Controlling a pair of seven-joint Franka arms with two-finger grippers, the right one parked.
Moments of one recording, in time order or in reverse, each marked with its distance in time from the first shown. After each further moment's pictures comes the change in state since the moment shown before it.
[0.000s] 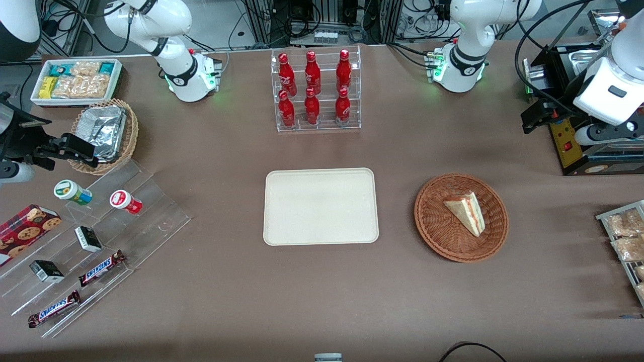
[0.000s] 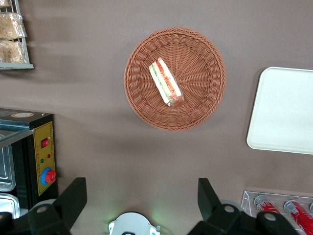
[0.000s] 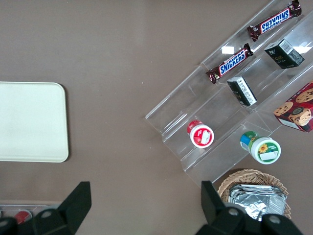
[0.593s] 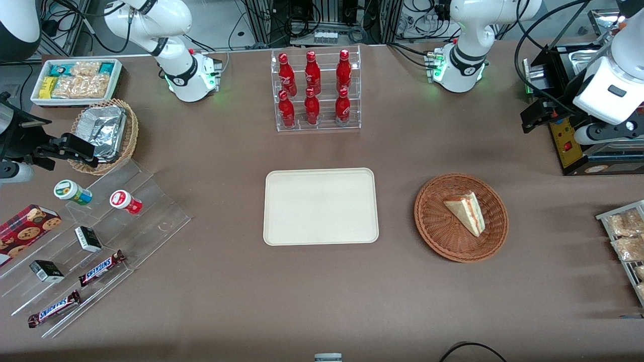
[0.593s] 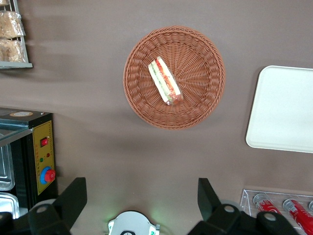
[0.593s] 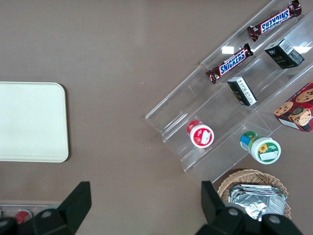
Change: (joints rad) arm -0.001 0.000 -0.001 0.010 -0.005 -0.007 0.000
